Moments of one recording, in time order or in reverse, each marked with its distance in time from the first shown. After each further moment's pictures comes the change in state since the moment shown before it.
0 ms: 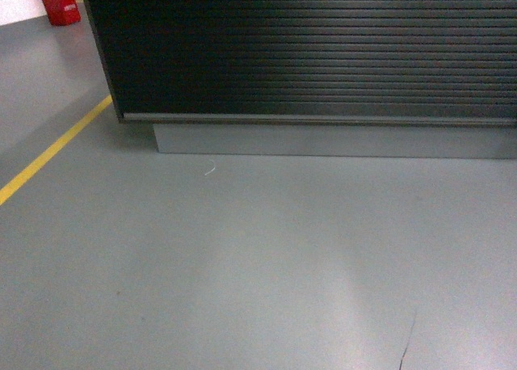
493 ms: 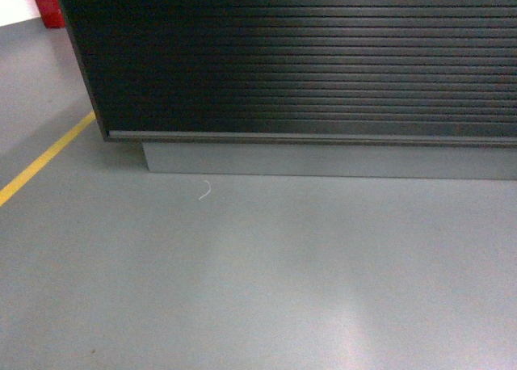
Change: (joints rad) left arm 0.000 0.000 0.000 0.002 0.000 0.000; right arm 0.000 0.000 0.000 0.001 0.000 0.000
